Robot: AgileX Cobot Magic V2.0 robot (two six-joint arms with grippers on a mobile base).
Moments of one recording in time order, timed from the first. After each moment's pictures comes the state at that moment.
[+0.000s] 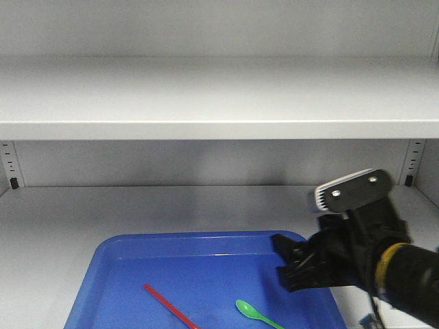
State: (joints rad) left arm -0.02 -0.01 0.03 0.01 -0.03 -0.11; right arm 0.49 1.23 -0.88 -0.76 0.19 0.73
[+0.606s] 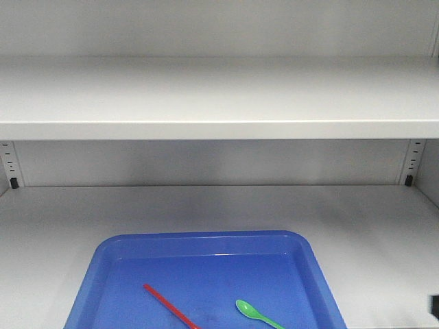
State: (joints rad) left arm -0.02 -0.01 0.03 0.01 -0.03 -0.11; right arm 0.21 0.67 -0.45 -0.43 0.18 0.44
